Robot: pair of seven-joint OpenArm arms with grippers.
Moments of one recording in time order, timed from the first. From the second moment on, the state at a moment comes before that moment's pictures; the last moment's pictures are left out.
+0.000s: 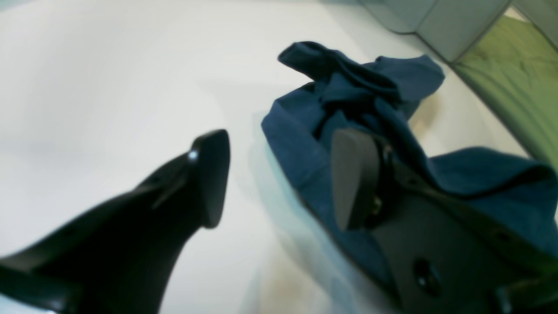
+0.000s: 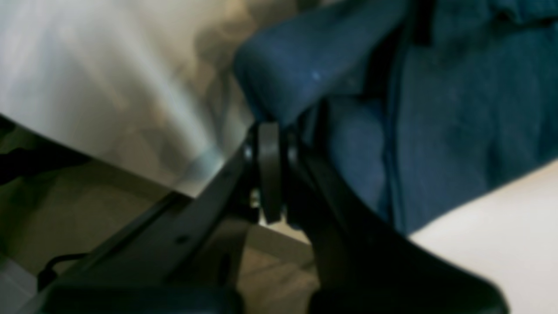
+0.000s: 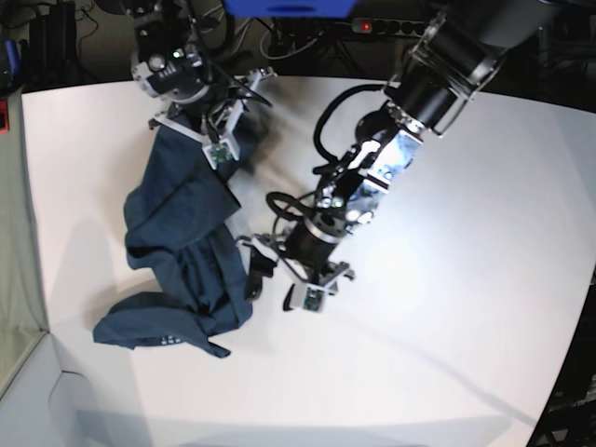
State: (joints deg) left arm -18.2 -4.0 38.1 67.1 -30.4 3.6 1.1; right arm -23.8 4.0 -12.1 114.3 -0.9 9.1 -59.8
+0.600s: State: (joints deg) left arm -21.1 5.2 38.0 49.3 -30.7 3.5 0.4; right arm -25.8 3.7 -12.3 114.5 -1.0 9.1 -60.0
